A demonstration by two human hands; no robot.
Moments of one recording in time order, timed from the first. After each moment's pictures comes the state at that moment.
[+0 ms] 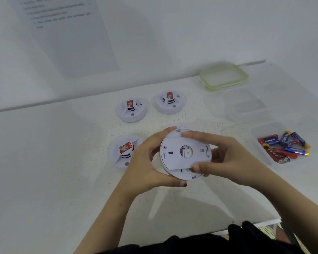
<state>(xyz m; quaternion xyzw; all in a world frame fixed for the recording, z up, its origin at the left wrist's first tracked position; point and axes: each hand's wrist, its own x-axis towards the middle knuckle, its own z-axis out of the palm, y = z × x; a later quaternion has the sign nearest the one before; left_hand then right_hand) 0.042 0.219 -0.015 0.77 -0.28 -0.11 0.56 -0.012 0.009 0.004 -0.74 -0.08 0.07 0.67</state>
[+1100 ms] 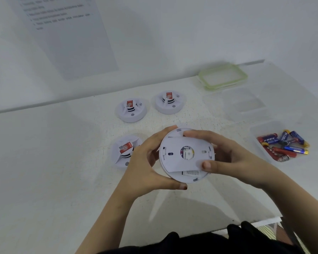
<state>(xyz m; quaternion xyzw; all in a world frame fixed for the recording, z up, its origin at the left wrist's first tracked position) 0.038 0.222 -0.013 0.75 -0.28 -0.12 0.58 -0.015 0.000 0.002 -0.67 -0.15 0.14 0.72</state>
